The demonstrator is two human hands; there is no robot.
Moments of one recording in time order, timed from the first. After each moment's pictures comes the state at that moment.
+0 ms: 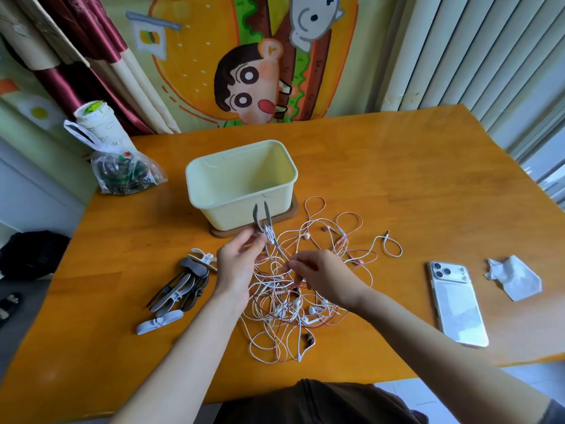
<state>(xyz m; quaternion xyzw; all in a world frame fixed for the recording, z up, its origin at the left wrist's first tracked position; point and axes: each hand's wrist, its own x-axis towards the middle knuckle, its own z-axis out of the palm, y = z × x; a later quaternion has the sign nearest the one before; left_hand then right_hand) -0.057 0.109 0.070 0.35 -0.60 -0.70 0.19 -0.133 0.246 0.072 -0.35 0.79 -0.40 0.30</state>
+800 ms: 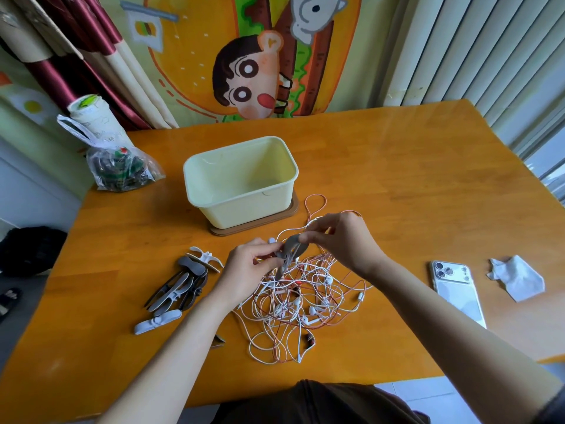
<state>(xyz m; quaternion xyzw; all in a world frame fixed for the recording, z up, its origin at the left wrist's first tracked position) -0.055 0.092 0.060 0.18 -0.82 -0.54 0.04 -0.179 0.242 0.091 -0.34 0.84 -0.40 0.15</state>
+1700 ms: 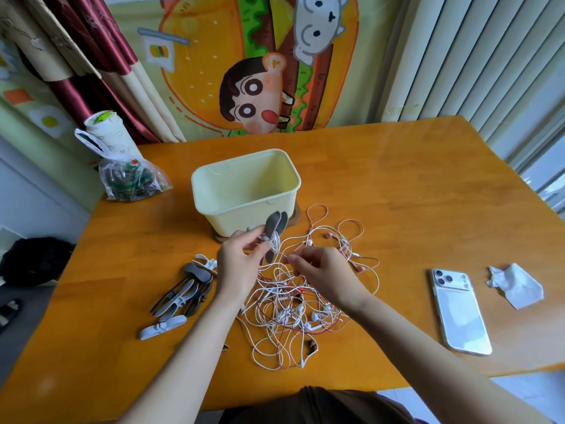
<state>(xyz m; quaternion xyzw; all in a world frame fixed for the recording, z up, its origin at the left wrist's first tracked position) -0.054 0.097 0.080 0.29 -0.80 -0.48 0.22 -0.123 0.239 0.093 -0.30 0.78 -0.48 0.25</state>
